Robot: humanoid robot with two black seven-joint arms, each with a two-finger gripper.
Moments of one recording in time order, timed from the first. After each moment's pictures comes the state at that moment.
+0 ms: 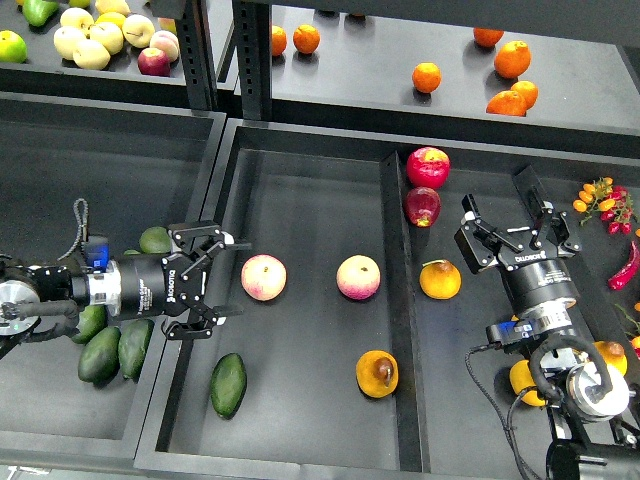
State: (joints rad) left arm -0.59 0.53 -0.56 -1.27 0.23 -0.49 0.49; right arm 0.08 0.01 1.56 1.27 0.28 0.28 -0.27
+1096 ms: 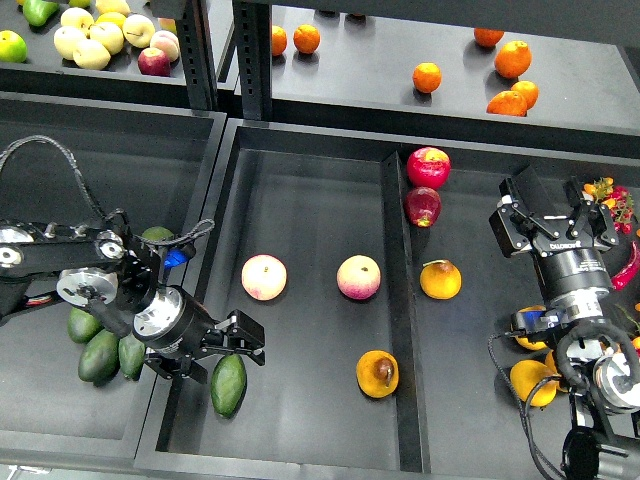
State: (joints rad) left arm -1.15 0.37 0.27 -1.21 0.38 -0.49 0.49; right arm 0.09 0.02 1.66 1.29 0.30 0.23 -0.27
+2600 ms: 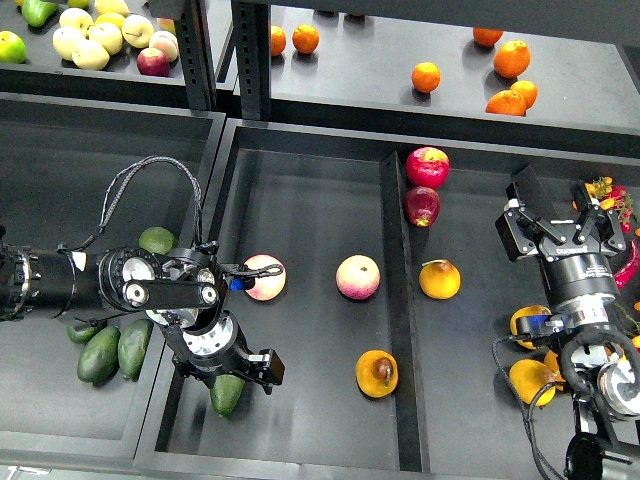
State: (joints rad) left arm -1.17 0.07 0.47 -0.94 0.41 -0.49 0.49; right arm 0.07 0.01 1.68 1.30 0.30 0.24 -0.27
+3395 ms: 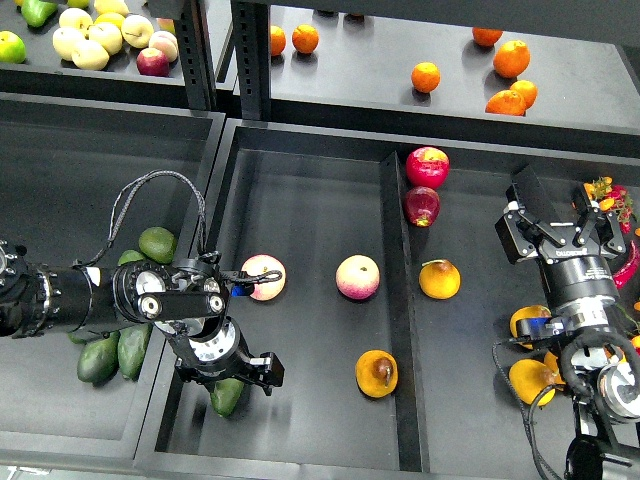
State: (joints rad) left arm -1.10 0.01 0.47 -0.80 0.42 -0.49 0.49; right arm 0.06 0.01 1.68 1.30 0.30 0.24 -0.27
